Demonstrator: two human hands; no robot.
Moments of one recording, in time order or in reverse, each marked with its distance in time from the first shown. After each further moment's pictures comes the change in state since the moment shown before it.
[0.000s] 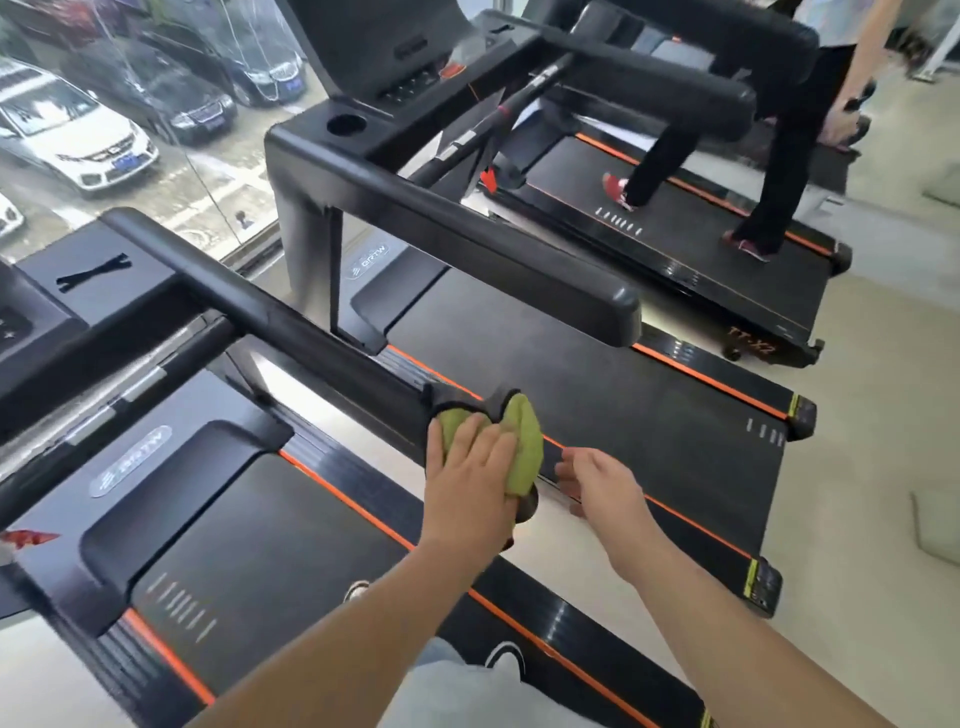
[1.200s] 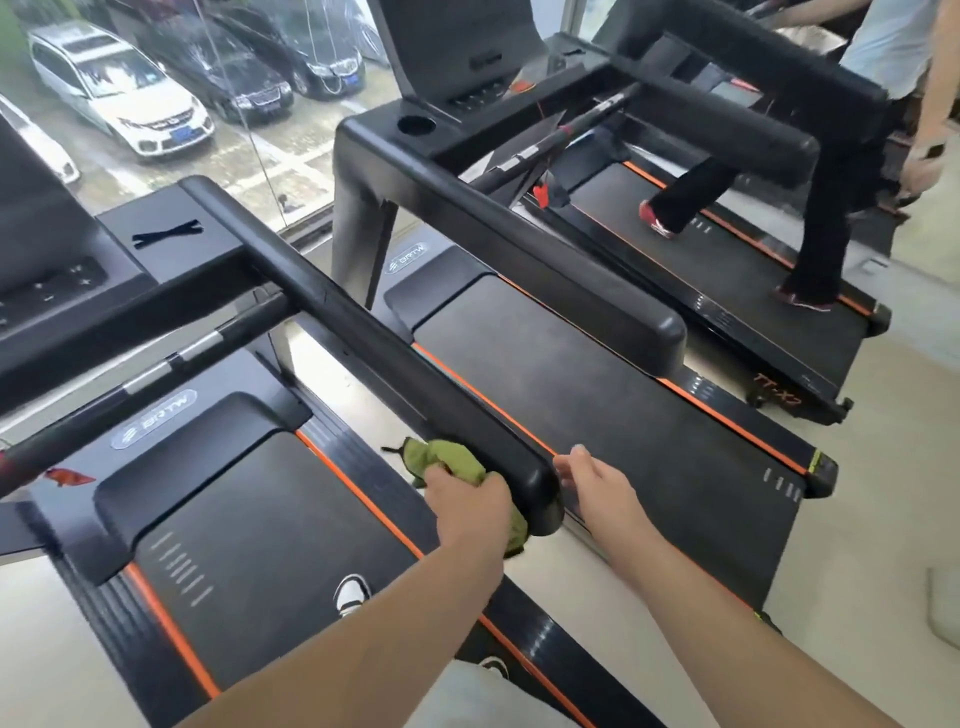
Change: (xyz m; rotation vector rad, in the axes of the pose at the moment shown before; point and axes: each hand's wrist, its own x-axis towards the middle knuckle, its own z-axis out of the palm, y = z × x) left_hand -0.013 0.009 -0.033 -1.302 0.136 -1.282; right_hand 0.005 -0.016 0.029 -0.070 -0.139 -0.037
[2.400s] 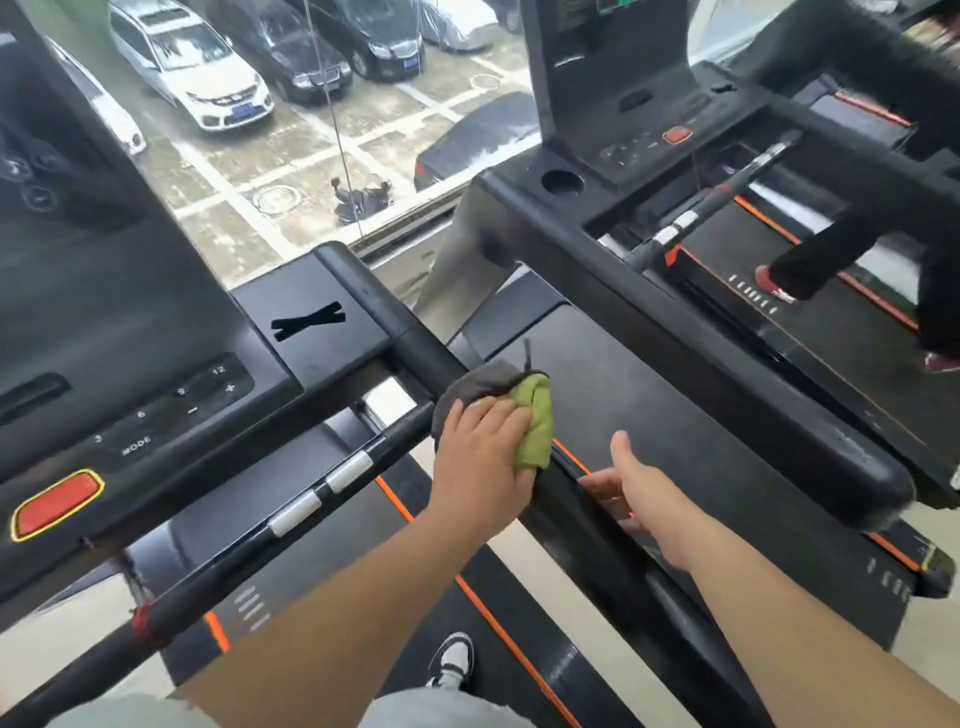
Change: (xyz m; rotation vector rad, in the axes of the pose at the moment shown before) left_hand 0.239 0.175 -0.142 0.968 -0.090 1.110; right_hand 0.148 -0.171 0.168 -0.252 -0.141 0.241
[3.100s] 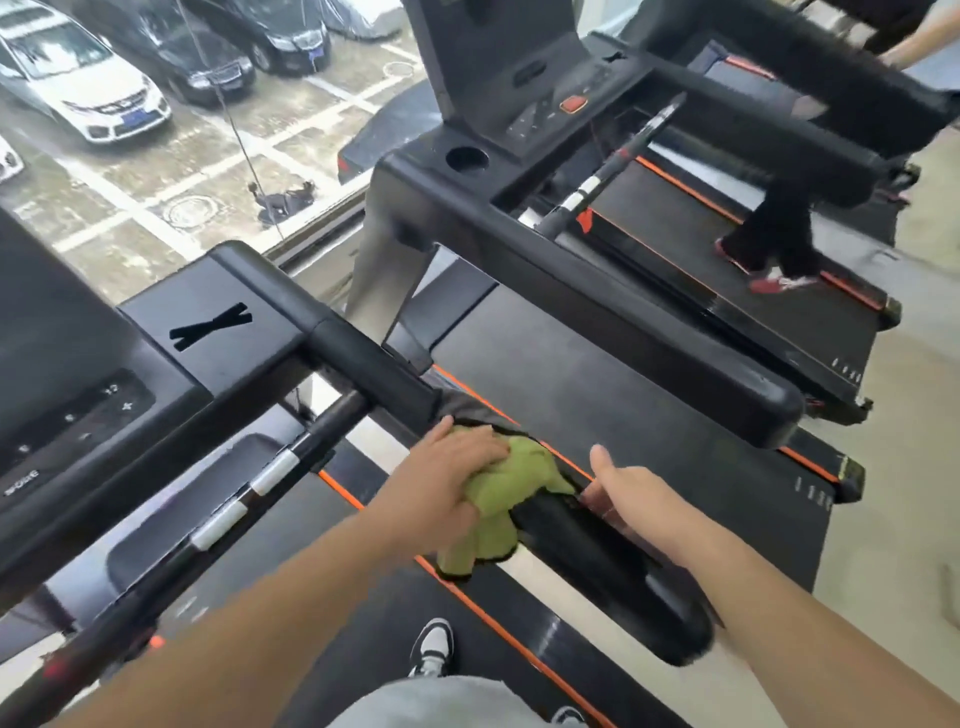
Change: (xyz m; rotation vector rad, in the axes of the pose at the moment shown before) left_hand -0.025 0.009 0.008 -0.209 -0.345 0.316; right_hand -0.049 0.065 -0.050 -0.224 0.090 -0.062
